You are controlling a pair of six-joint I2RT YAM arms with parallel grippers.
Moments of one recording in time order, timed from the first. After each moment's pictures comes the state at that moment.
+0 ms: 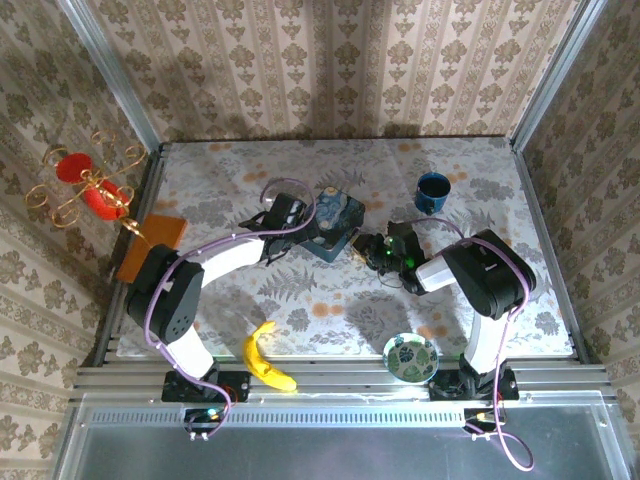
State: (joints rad) left arm -0.63 1.68 1.02 -0.25 -0.20 -0.78; right arm 0.42 1.85 0.61 0.72 -0.29 1.24
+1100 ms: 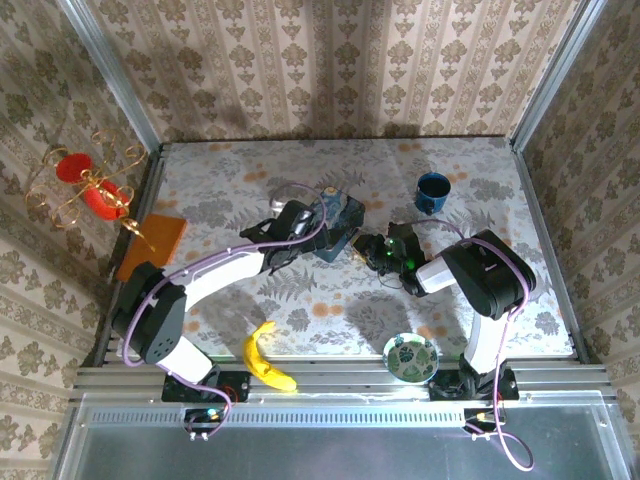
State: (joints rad) left arm -0.76 1.56 1.02 -0.35 -0.26 -0.77; right arm 0.43 1.85 0.60 0.75 -0.28 1.26
